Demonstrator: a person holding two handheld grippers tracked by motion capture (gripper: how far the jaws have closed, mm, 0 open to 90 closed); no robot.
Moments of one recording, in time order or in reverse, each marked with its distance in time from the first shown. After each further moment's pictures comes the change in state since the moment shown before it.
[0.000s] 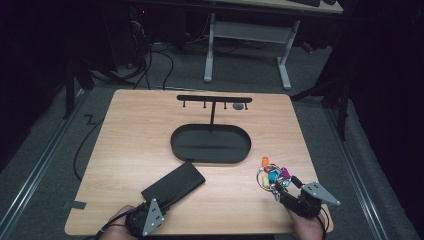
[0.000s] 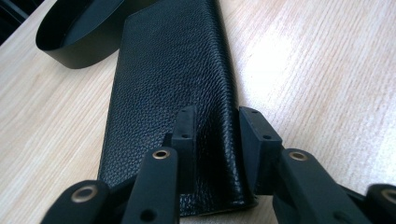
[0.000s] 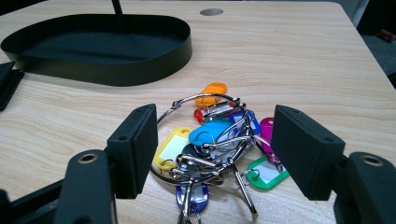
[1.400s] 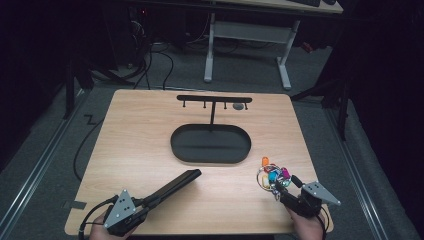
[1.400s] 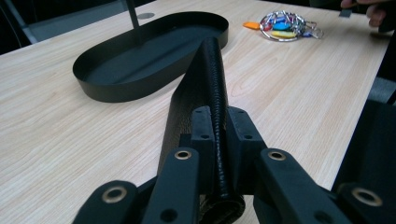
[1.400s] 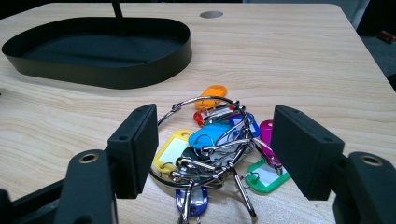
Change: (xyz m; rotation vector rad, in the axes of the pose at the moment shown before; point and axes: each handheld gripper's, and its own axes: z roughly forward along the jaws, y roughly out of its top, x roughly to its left) left arm 0.035 0.004 -0.054 -0.274 -0.090 -0.327; right arm -0.001 0.001 0.000 -0.008 0.001 0.006
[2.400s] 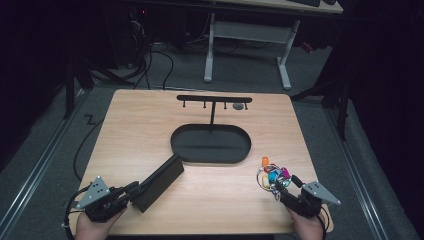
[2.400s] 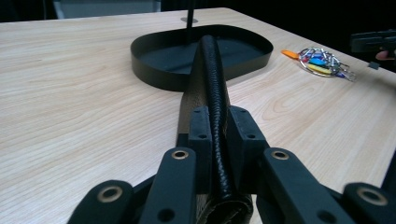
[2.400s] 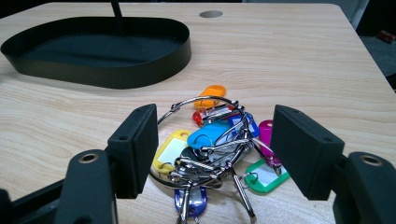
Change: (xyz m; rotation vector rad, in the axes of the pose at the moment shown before) left arm 0.053 -0.023 -0.015 -0.070 0.059 -0.234; right arm -0.001 0.000 0.000 0.002 -0.001 -0.004
